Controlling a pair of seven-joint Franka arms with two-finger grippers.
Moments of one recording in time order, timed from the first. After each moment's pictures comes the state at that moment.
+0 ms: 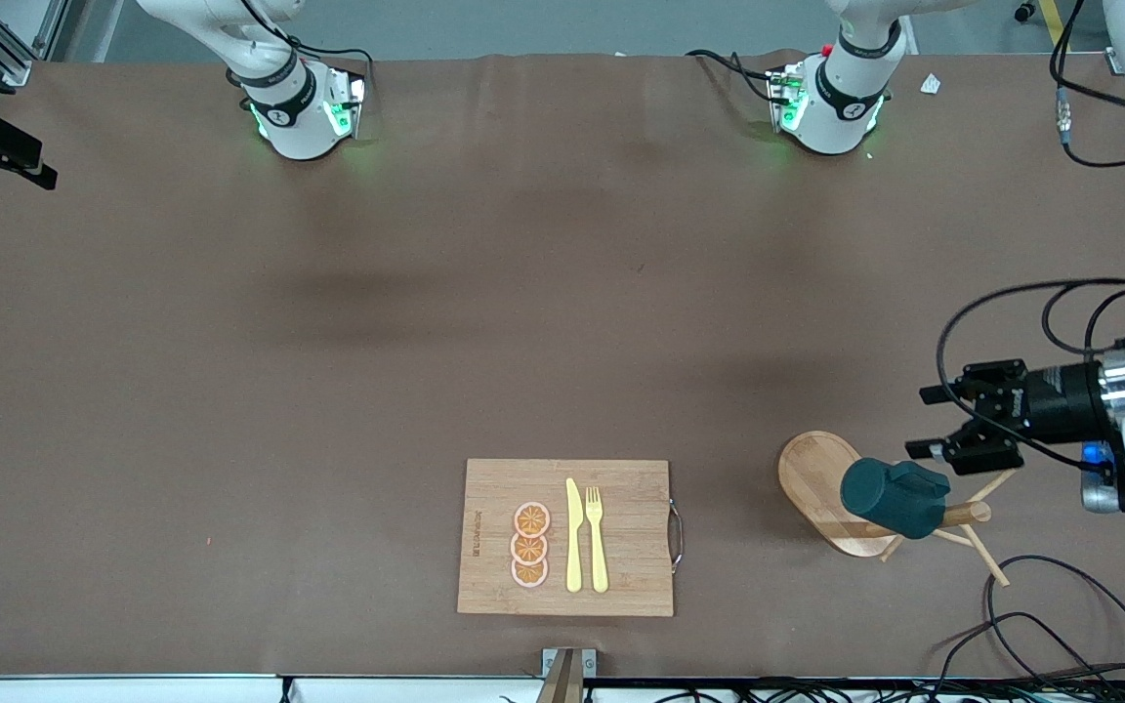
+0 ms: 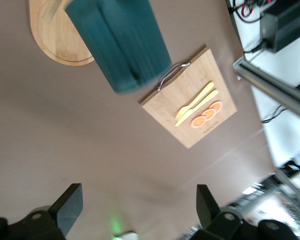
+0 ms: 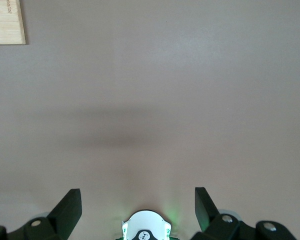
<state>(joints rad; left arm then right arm) 0.05 0.48 -0.05 -1.24 -0.62 1.63 -0.70 -0.03 -0.09 -0.05 -1.52 0.02 1.32 -0.07</state>
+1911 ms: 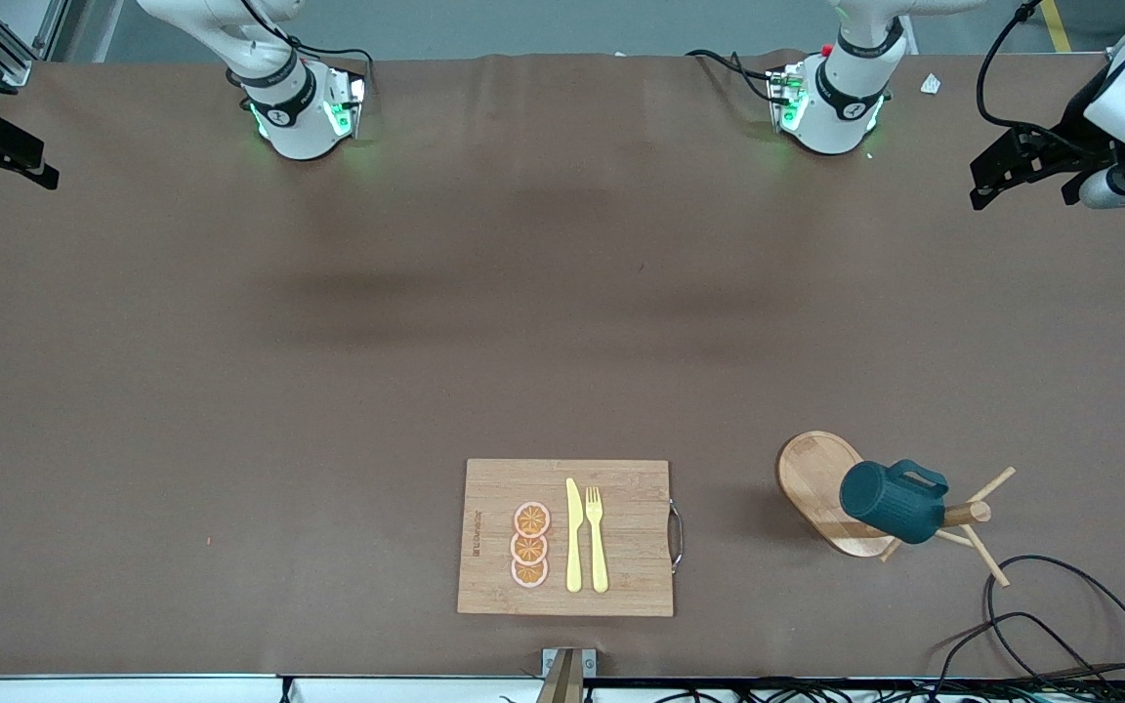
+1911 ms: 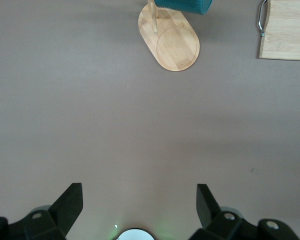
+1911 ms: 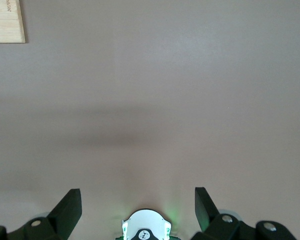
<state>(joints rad) -0.04 -0.14 -0.09 -1.65 0.01 1.49 -0.15 -0.03 -0.09 -0.05 -1.53 0.02 1.32 -0.07</state>
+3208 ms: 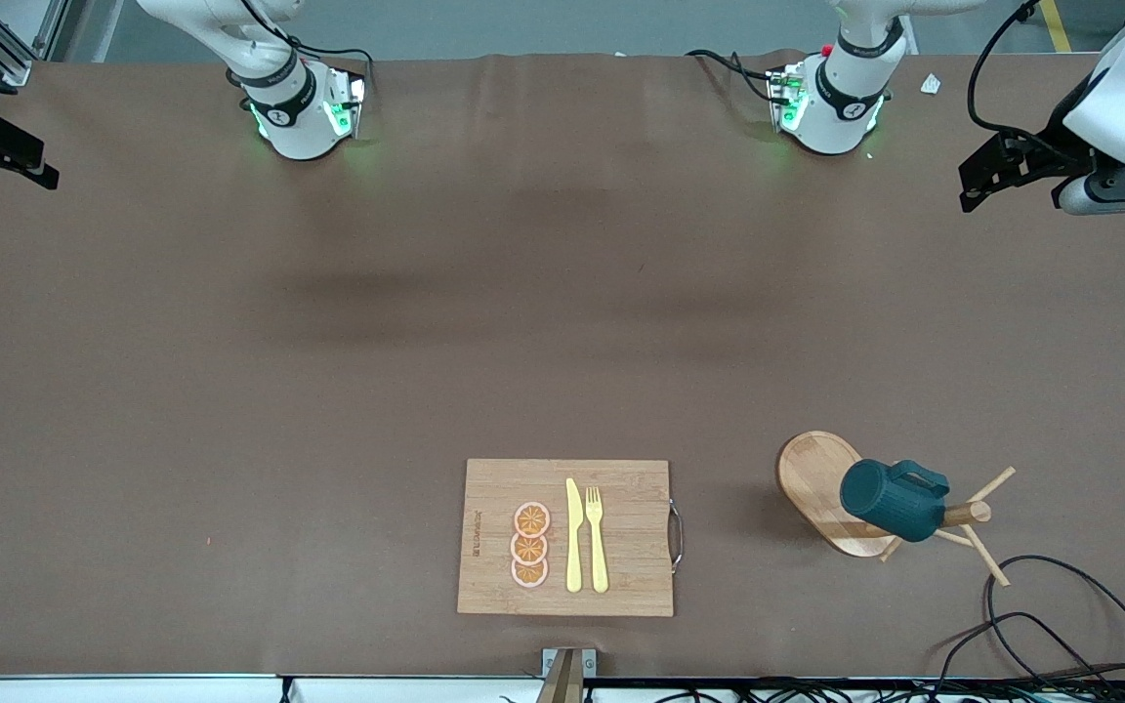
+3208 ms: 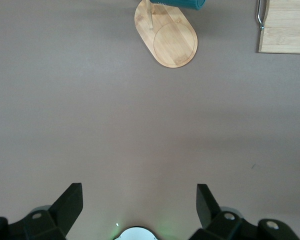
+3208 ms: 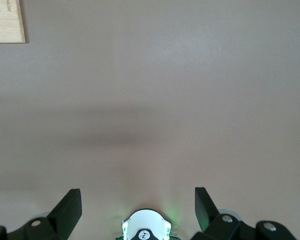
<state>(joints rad) -0.05 -0.13 -0.10 -1.65 0.02 1.49 -0.15 -0.03 -0.09 -0.05 -1.53 0.02 1.32 -0.07</state>
